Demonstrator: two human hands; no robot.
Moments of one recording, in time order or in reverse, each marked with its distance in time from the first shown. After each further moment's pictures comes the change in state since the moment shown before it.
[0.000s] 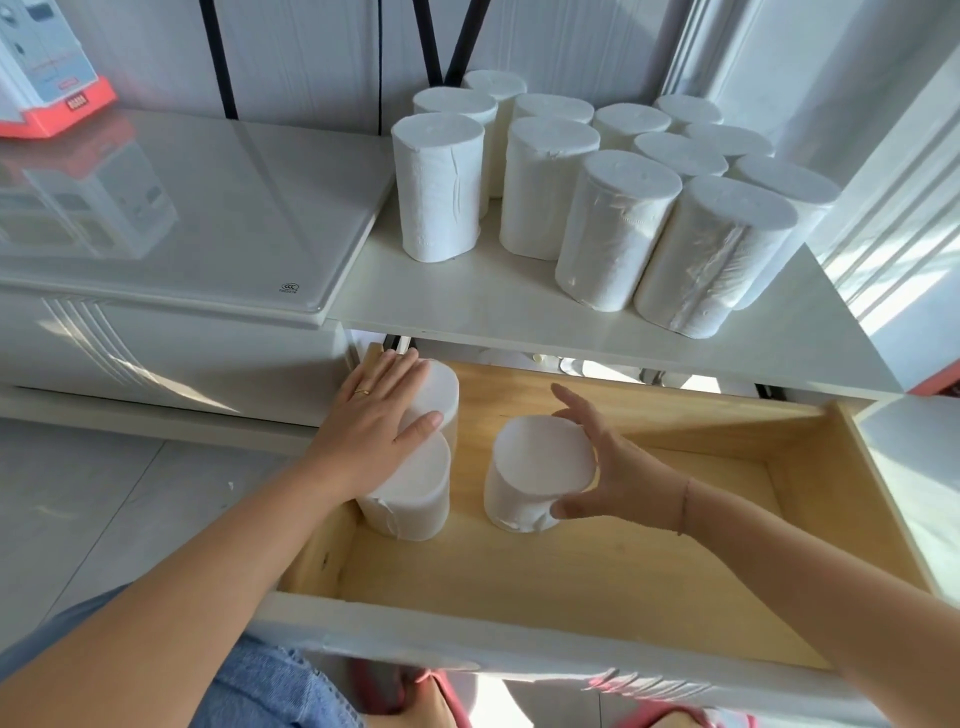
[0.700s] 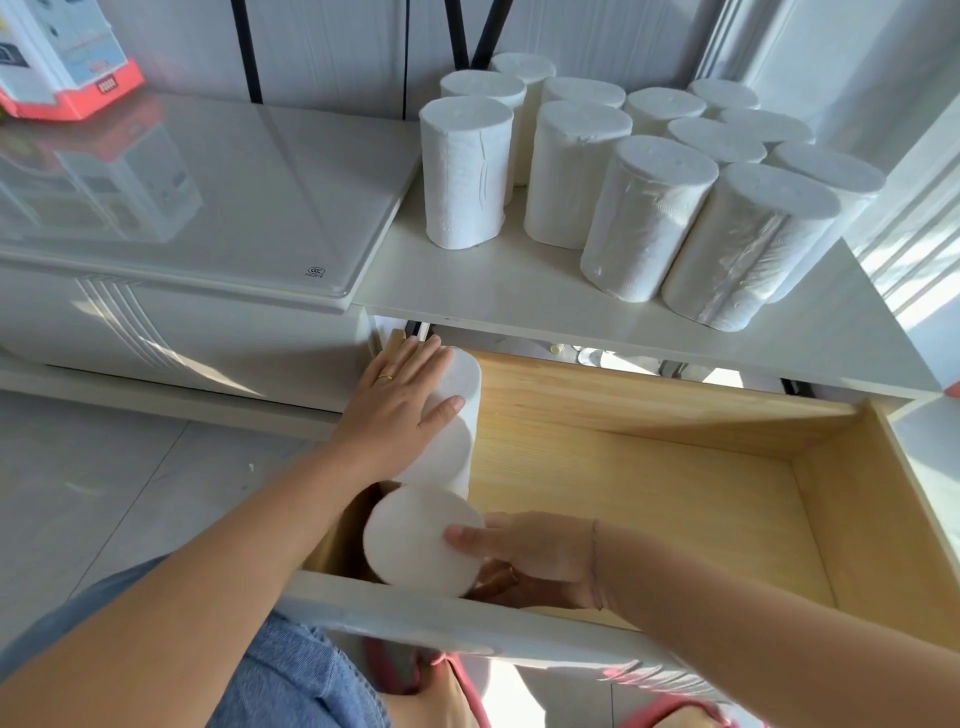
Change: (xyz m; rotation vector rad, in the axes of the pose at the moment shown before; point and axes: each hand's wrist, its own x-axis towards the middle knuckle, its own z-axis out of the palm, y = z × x) left_hand -0.002 0.004 -0.003 -0.006 -0.016 -0.016; right_hand -0.003 -0.073 0.098 0.734 -0.475 0.561
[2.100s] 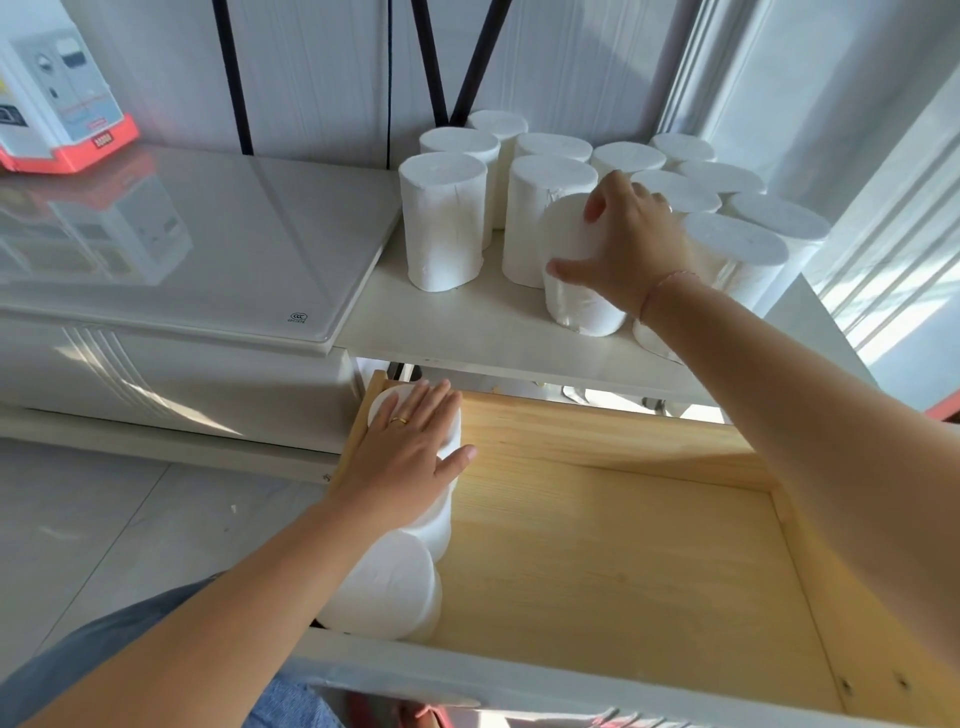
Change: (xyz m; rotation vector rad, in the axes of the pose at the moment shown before) left_hand 0.007 0.033 0.003 0.275 0.027 0.043; right_hand -0.079 -0.194 -0.125 -1.081 1.371 -0.845
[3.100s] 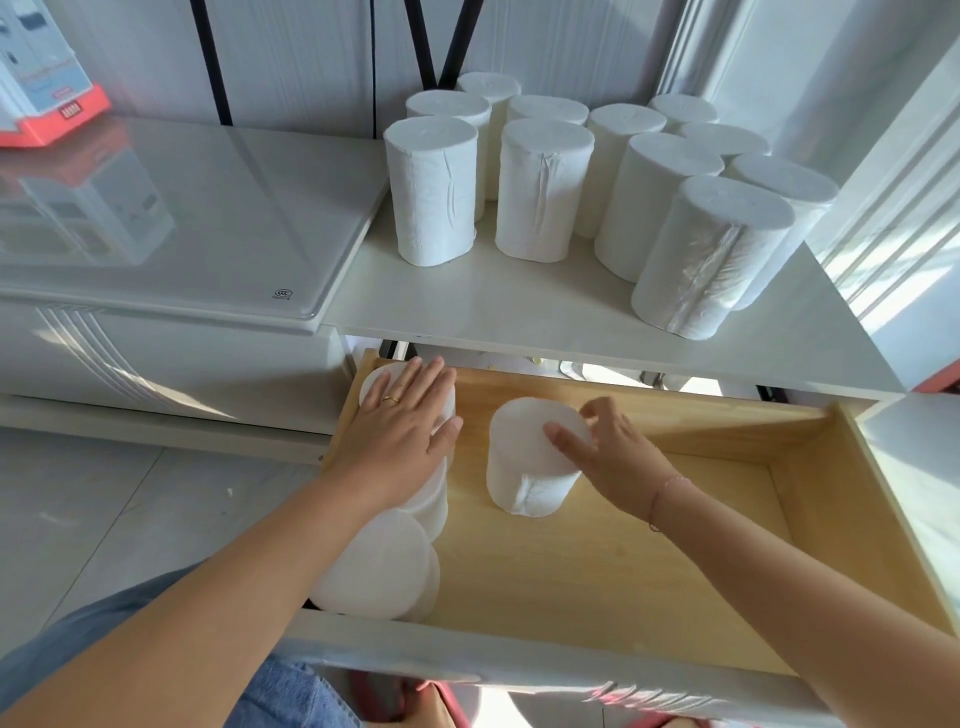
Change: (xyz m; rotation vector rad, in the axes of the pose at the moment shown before) left_hand -0.001 -0.003 0.004 -0.134 -0.039 -0.016; right_hand -0.169 0.037 0.074 0.316 -0.581 0.444
